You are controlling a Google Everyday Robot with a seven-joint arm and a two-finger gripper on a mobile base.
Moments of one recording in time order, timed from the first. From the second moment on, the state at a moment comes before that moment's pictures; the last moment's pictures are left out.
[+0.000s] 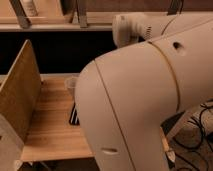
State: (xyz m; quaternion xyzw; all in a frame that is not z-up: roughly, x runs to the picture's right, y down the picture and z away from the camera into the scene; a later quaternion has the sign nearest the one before) arm 0.092 -0.047 0.696 -0.20 -0.30 -0.78 0.51
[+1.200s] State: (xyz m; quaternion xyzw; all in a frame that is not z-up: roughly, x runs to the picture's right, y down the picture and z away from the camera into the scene) arm 0.049 -0.036 0.742 -0.19 -0.25 -0.74 0.59
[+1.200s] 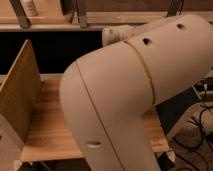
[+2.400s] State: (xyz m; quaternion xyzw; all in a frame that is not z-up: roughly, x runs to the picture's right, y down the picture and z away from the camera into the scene) arm -0.068 0.001 0.740 -0.12 -0.35 -0.73 0.57
